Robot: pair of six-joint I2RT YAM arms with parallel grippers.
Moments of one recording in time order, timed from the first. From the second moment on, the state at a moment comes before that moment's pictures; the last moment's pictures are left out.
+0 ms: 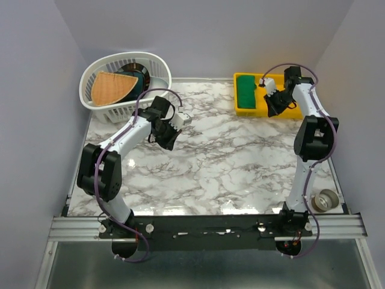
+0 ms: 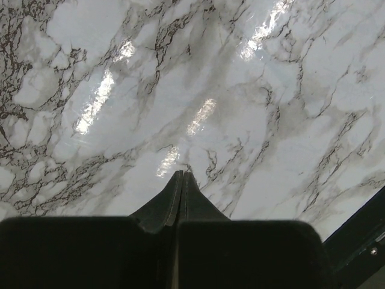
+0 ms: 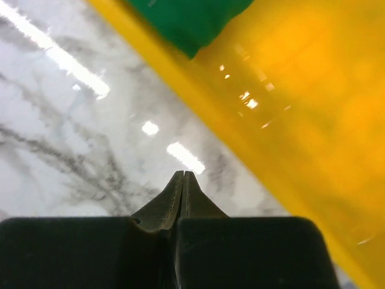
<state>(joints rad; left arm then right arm) -0.38 1.67 1.28 -0.81 0.37 0.41 -0.07 2.24 2.04 -1.02 -0.37 -0.80</state>
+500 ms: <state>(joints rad) -0.38 1.63 1.25 -0.78 0.32 0.39 -0.02 1.47 1.38 -0.83 -0.49 -0.49</state>
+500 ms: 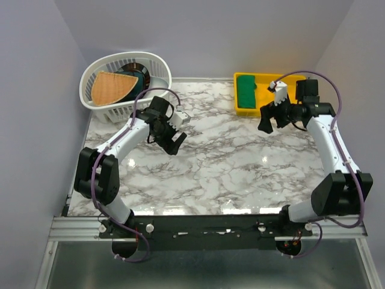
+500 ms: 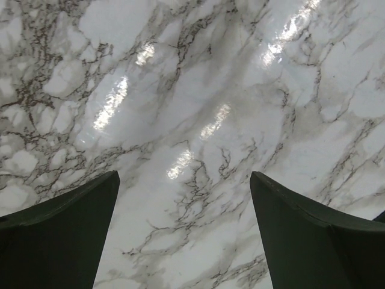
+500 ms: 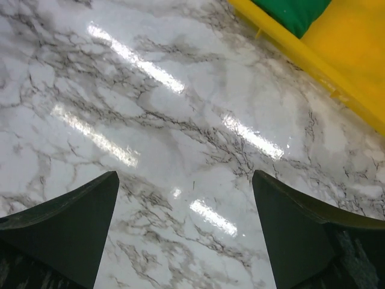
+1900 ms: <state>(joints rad) -0.46 1.67 1.19 -0.64 -0.07 0.20 0.13 1.38 0.95 -0.30 -0.45 -0.32</state>
